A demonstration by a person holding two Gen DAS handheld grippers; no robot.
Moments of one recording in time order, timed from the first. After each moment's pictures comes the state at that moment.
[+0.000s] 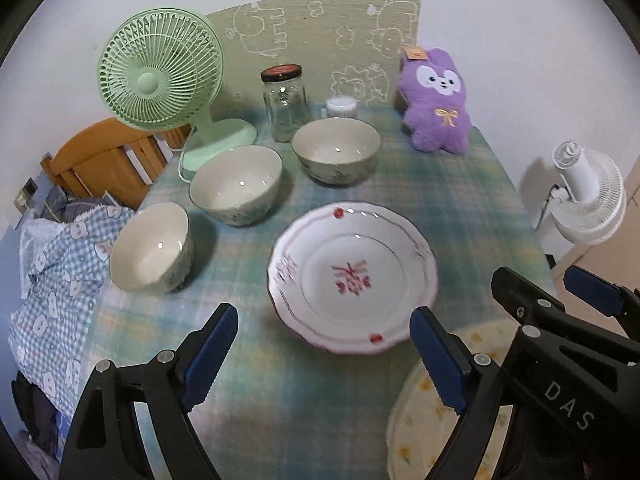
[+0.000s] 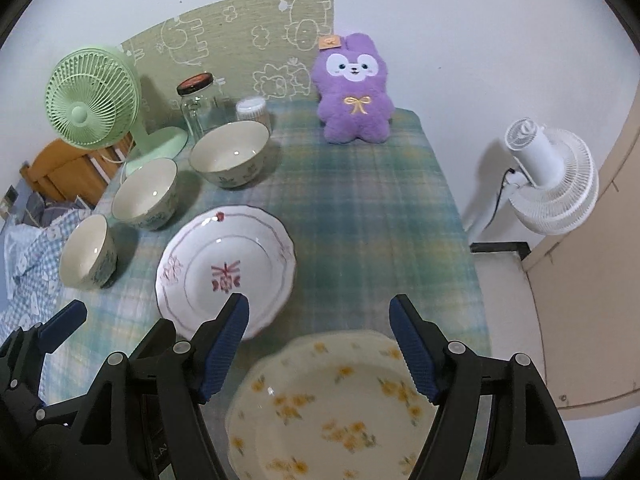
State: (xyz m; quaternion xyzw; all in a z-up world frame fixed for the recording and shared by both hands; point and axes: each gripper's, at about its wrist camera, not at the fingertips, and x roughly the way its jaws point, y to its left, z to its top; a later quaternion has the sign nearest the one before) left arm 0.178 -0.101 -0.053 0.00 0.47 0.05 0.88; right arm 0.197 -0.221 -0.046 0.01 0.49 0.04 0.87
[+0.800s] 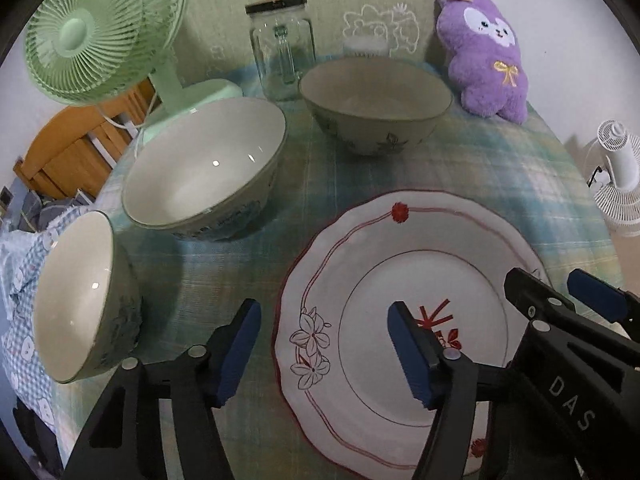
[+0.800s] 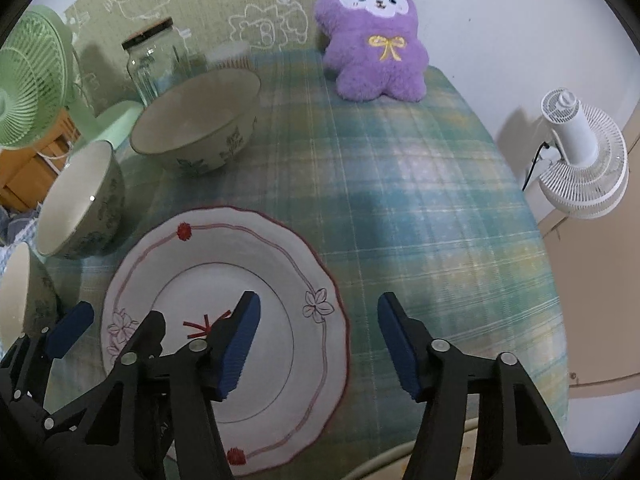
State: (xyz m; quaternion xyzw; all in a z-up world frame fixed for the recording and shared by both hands) left arm 0.270 -0.061 -0.150 0.01 0.52 0.03 0.85; right arm 0.283 -0.175 -0.146 0.01 0.54 -0.02 0.84
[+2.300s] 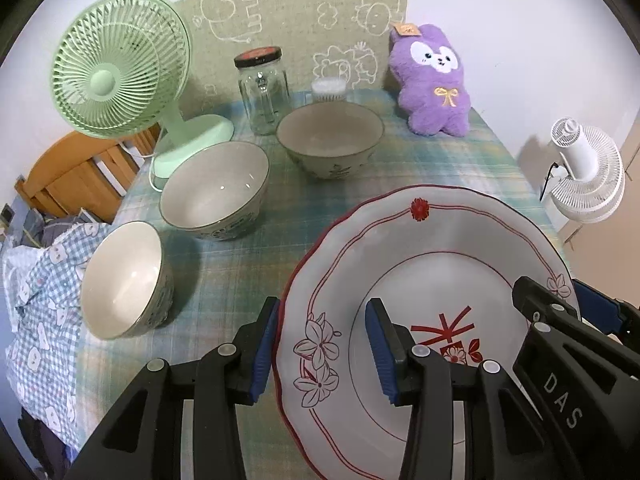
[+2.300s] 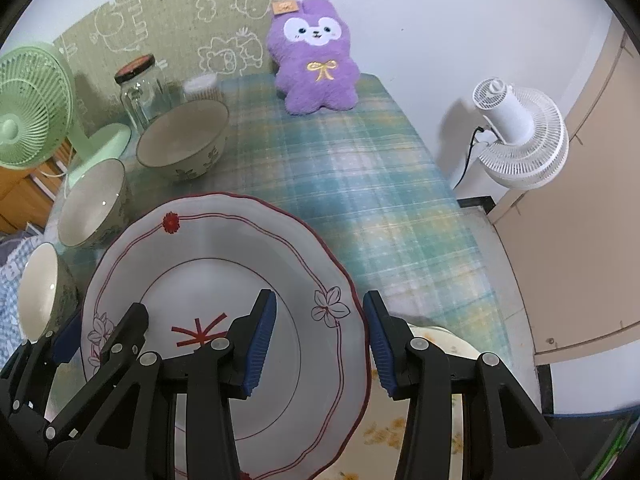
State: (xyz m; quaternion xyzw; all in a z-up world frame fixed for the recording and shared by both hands) left arm 0.208 -0.086 -0.077 0.02 0.49 0.01 0.87; right arm 0.209 -0.197 -0.066 0.02 0.53 -0.08 0.84
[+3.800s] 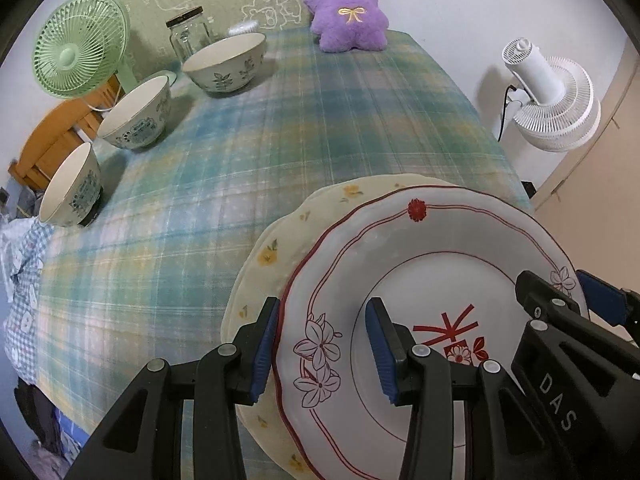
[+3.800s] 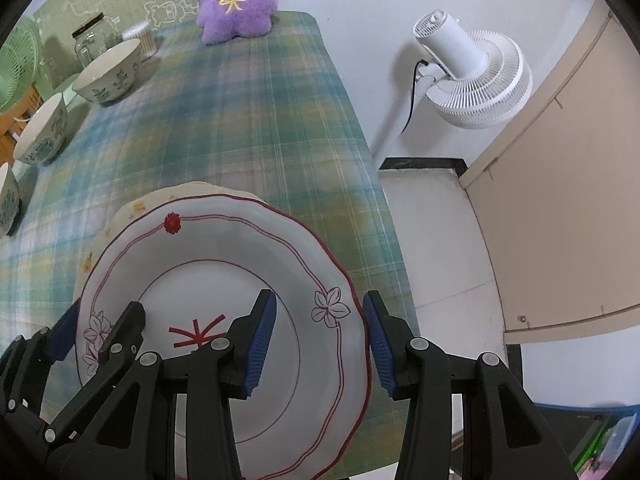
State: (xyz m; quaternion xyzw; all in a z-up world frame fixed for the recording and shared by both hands) left arm 0.120 -0.216 -0.125 0.04 0.55 0.00 0.84; right arm 0.120 -0.327 -0.114 -0.01 0.58 -0.09 0.81
